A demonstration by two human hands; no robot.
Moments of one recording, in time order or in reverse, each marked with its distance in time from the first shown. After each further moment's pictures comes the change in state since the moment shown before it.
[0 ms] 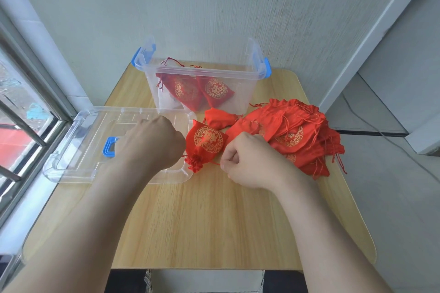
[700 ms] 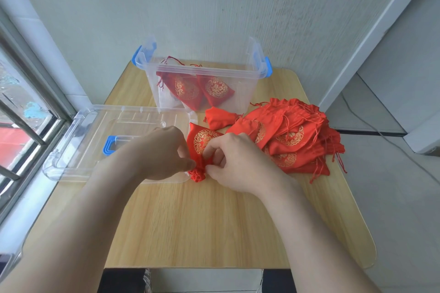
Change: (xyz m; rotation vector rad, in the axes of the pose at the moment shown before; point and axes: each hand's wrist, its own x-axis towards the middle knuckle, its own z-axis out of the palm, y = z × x) left_hand -0.001 -0.010 -0.004 0.064 -0.326 0.324; right_hand 0.006 -0.013 0.021 0.060 0.100 -0.196
